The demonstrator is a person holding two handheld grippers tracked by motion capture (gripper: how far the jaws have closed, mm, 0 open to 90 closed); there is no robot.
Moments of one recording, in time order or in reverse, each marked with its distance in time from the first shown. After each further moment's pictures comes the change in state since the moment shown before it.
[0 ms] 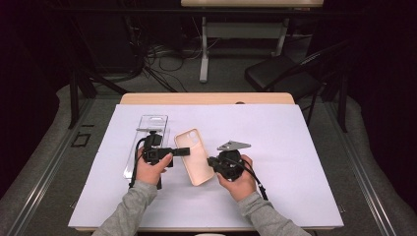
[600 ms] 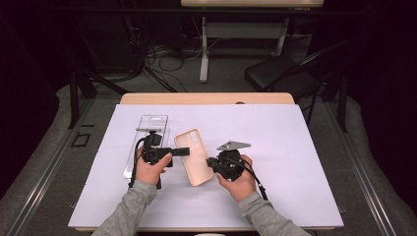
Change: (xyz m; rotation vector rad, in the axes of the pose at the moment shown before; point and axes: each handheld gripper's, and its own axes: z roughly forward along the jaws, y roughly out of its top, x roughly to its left) left arm 0.001 0.000 -0.001 0.003 -0.010 -0.005; right arm 0.000 0.000 0.000 0.010 0.019 0.016
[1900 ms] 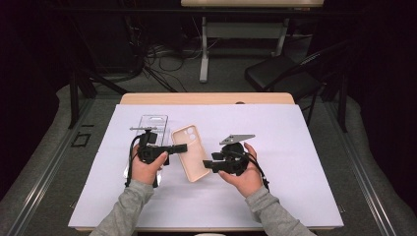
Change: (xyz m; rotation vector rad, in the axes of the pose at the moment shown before) left arm -0.004 0.003 -0.013 -0.061 -0.042 0.097; right arm -0.008 0.021 -0.017 0.043 0.144 -0.051
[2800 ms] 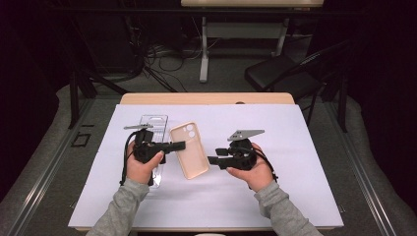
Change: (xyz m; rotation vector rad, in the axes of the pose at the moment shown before) left arm -0.011 0.006 -0.015 -0.028 -0.051 0.140; right arm -0.011 0.007 -0.021 -0.042 0.065 -0.046
